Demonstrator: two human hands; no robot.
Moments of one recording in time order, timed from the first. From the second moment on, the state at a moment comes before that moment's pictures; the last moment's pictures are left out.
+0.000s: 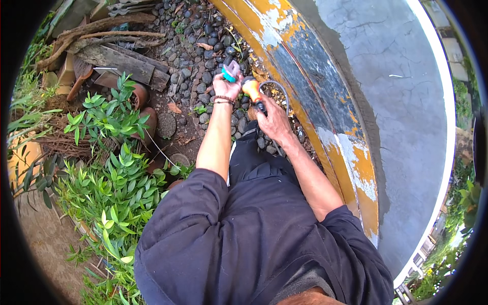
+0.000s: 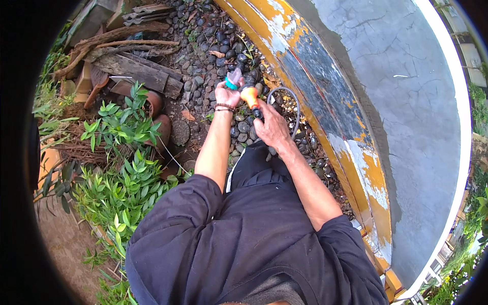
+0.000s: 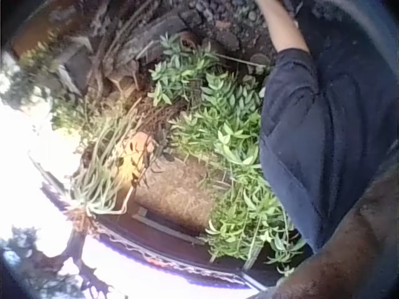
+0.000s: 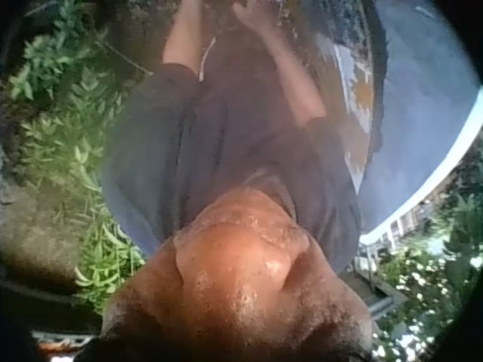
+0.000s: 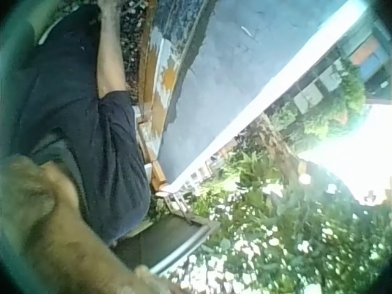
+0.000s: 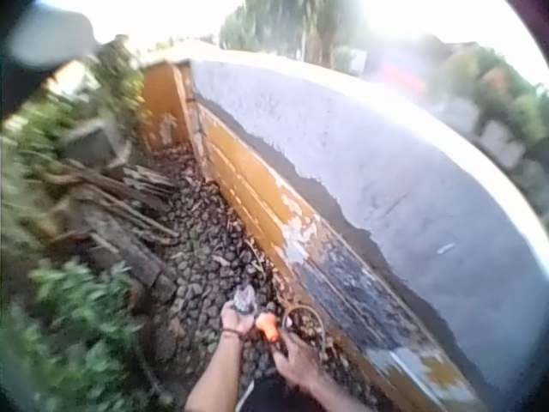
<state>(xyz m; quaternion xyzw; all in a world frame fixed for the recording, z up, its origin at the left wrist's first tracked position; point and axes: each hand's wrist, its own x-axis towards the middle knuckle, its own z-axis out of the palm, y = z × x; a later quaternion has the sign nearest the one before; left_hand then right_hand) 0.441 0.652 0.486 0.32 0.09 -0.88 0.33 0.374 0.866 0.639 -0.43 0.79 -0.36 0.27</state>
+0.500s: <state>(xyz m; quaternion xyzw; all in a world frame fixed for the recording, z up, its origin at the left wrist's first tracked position) 0.430 0.601 0.473 0.27 0.15 -0.89 0.35 0.370 0.853 0.660 -0.48 0.81 -0.25 0.24</state>
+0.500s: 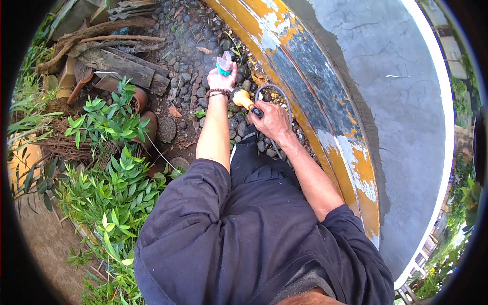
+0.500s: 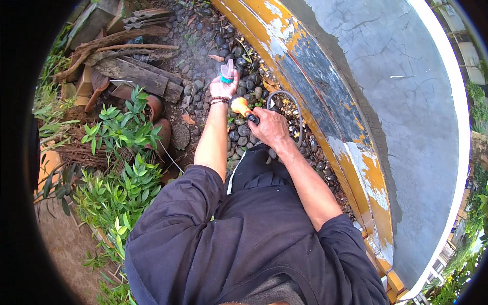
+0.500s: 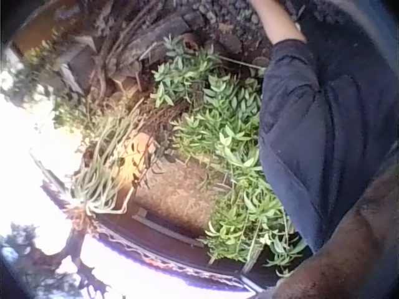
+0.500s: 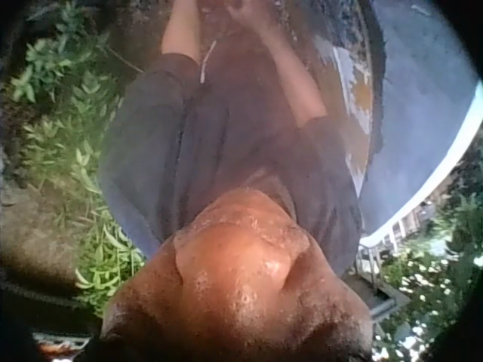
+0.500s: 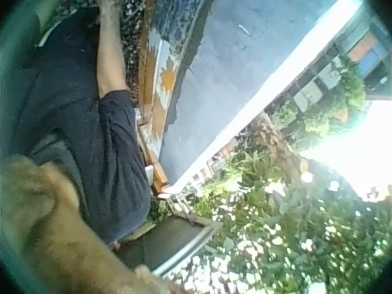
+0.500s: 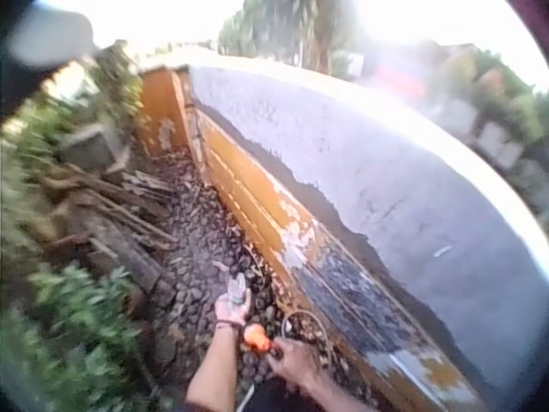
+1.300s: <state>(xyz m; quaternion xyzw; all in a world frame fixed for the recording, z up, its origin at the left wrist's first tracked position) 0.452 0.578 0.466 0.56 0.14 -0.73 0.36 0.364 0.843 0.655 -0.40 0.86 -0.20 0.24</state>
